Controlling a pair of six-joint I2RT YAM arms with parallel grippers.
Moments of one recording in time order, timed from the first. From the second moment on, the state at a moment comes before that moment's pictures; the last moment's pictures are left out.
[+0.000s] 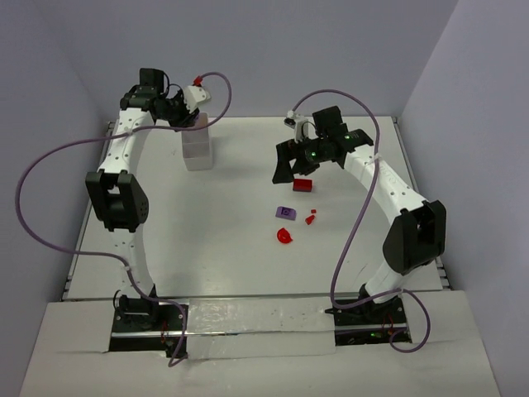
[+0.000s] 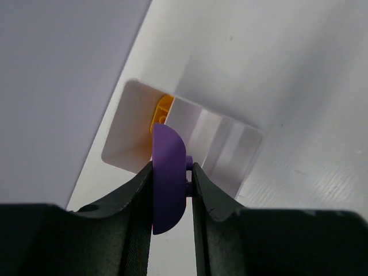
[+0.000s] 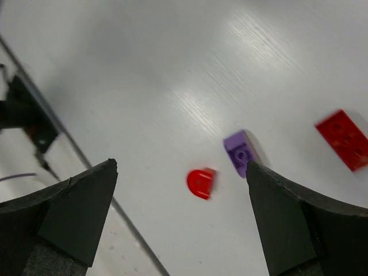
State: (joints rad) left arm -0.10 2.14 2.19 -0.85 0.51 0.94; right arm 0.35 1.64 1.51 -0.75 -0.60 -0.02
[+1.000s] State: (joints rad) left arm -0.10 2.31 2.19 -0.82 0.43 1.10; right arm 0.44 1.61 1.25 -0.70 -0.17 -0.26
